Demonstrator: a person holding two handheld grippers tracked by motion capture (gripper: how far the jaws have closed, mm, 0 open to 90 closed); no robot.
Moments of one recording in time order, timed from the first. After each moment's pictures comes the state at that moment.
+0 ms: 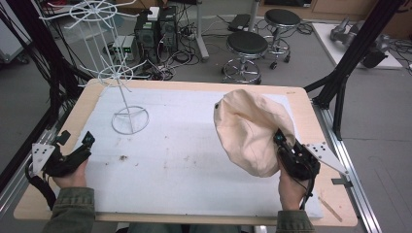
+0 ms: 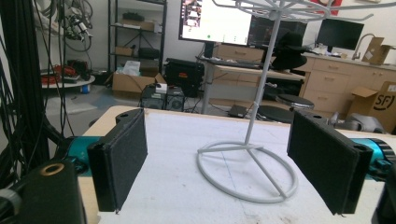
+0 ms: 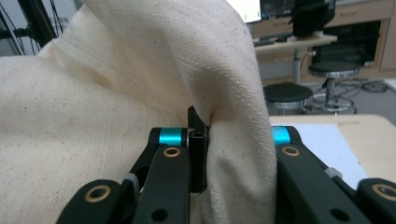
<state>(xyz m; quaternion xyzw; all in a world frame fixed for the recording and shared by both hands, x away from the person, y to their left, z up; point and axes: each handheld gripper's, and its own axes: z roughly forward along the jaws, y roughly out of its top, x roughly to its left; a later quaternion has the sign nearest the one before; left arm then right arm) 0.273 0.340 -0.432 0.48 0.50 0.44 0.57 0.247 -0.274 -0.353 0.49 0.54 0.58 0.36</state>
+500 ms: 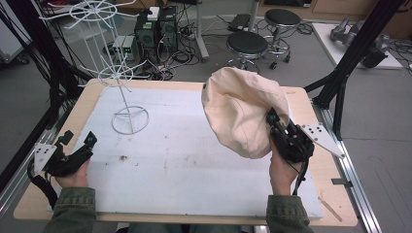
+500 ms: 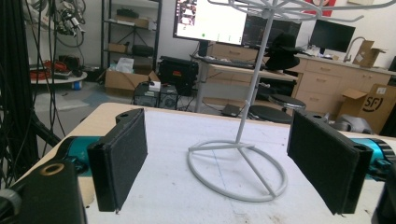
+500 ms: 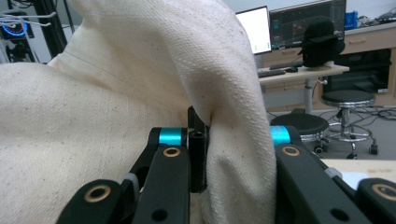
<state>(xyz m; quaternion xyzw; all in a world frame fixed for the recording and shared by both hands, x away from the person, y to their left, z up) 0.274 0.336 -0.433 0.48 0.50 0.43 0.58 0.267 -0.244 -0.306 0.46 0.52 0.62 0.37</state>
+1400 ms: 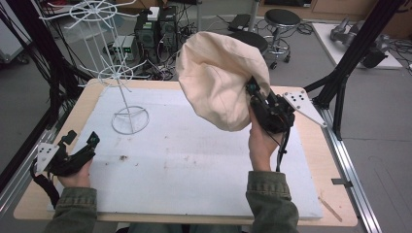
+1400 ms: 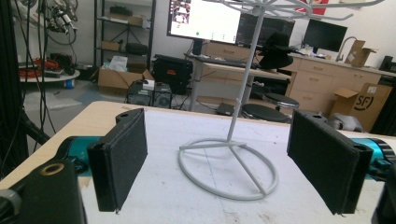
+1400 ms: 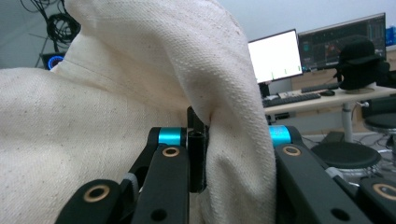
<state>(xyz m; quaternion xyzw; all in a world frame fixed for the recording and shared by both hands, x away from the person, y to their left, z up) 0.276 0.331 -0.434 0.49 0.50 0.42 0.58 0.305 -0.192 -0.256 0.43 0.49 0.67 0.35</state>
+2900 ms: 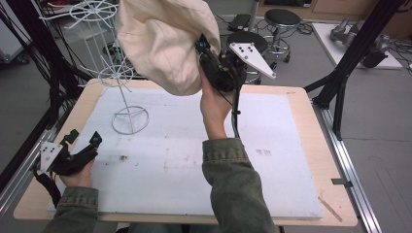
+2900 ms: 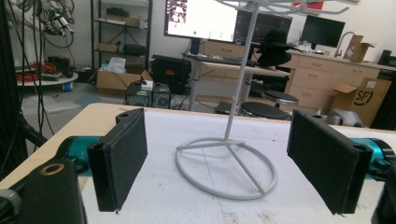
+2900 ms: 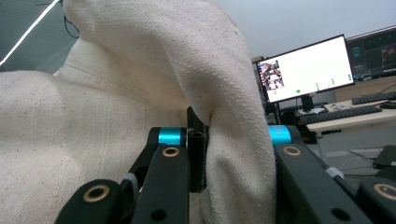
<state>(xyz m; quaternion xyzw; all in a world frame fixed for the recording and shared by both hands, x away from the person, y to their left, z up) 0.279 0.327 -0.435 0.50 0.49 0.42 0.58 0.352 -0.086 -0.190 0.40 0.49 0.71 0.31</state>
